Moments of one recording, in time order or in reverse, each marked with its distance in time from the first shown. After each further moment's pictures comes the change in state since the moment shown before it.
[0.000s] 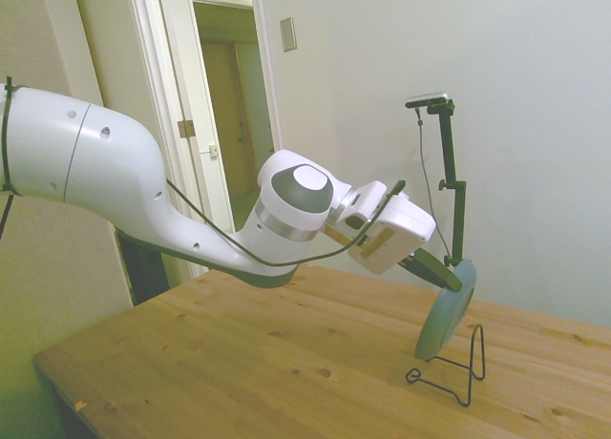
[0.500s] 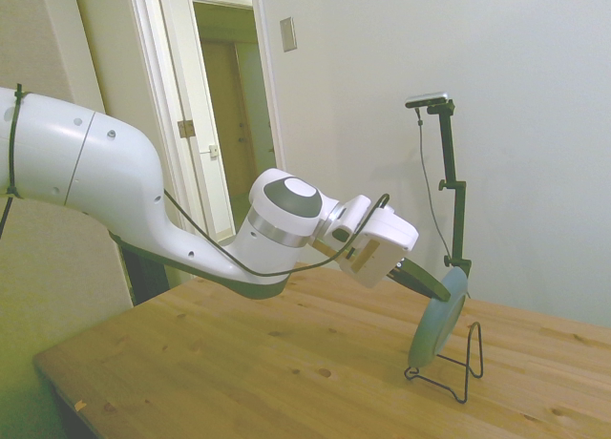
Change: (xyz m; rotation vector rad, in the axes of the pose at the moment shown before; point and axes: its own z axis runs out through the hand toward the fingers) arm -0.030 -0.006 0.000 -0.037 0.037 -0.038
